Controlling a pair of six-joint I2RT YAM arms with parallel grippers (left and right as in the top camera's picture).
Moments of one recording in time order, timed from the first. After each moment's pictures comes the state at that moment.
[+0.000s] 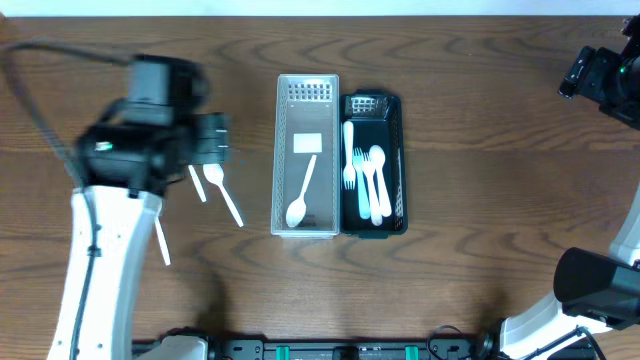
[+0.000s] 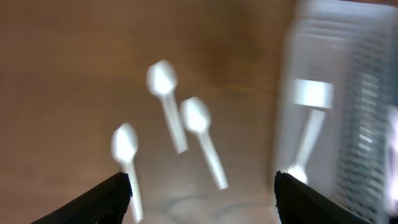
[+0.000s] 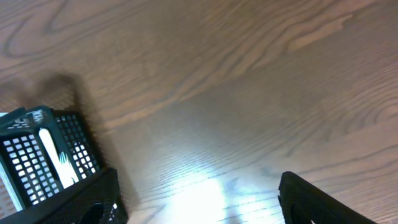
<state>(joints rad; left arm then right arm) -0.06 1.37 1.53 -1.22 -0.12 -0.20 -0.28 1.83 2.22 -1.58 -0.03 0.22</state>
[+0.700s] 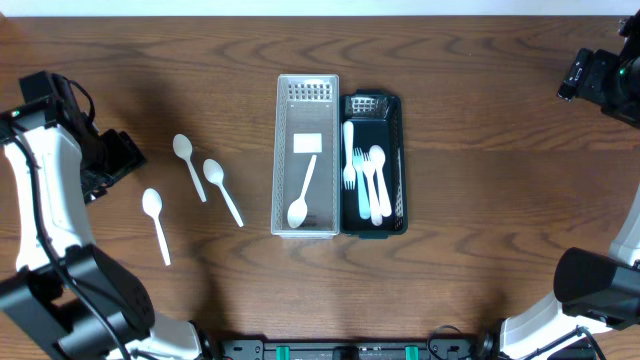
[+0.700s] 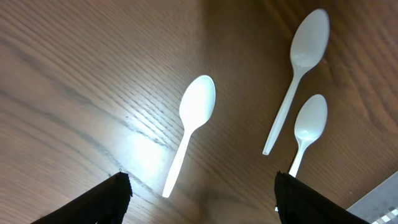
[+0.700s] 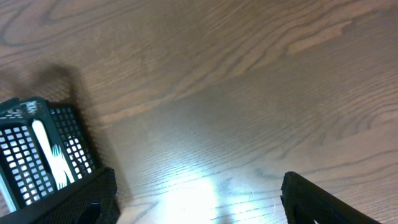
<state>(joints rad) 0.43 1.71 1.48 -1.21 0.03 -0.26 -0.28 1.83 2.22 -1.58 -0.03 0.17</state>
